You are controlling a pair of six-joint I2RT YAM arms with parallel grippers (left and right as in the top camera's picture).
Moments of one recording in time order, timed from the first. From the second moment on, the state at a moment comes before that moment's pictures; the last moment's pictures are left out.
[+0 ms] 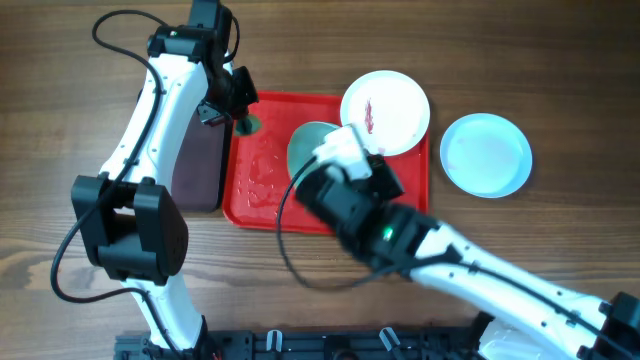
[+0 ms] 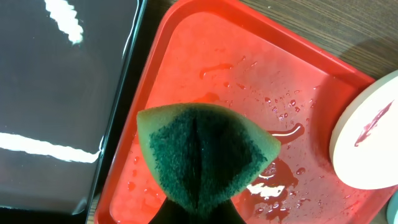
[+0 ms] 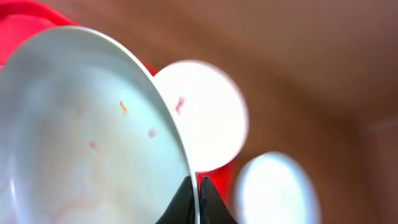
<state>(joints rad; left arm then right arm) -0.16 1.99 1.79 -1.19 0.12 -0.49 0.94 1.41 1.08 -0.63 0.78 0.26</state>
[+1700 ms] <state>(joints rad) -0.16 1.99 1.79 -1.18 0.12 -0.49 -0.40 1.71 1.02 -0.63 -0.14 0.41</state>
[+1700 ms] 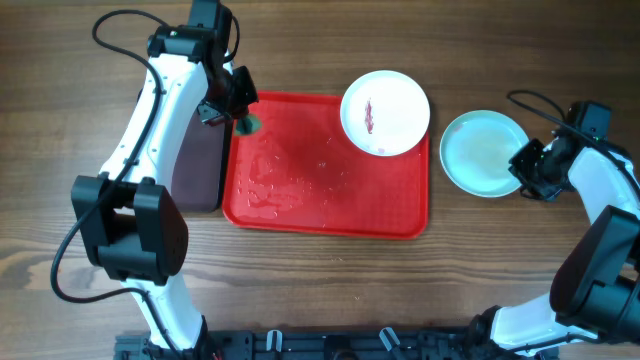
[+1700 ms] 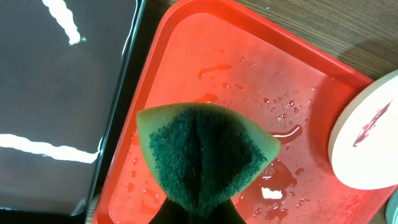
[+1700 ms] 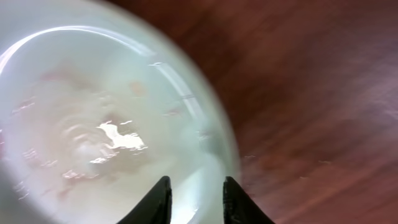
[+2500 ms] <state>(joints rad) -0.16 1.99 1.79 -1.18 0.12 -0.49 0.14 1.73 1.21 -0.65 -0.17 0.61</state>
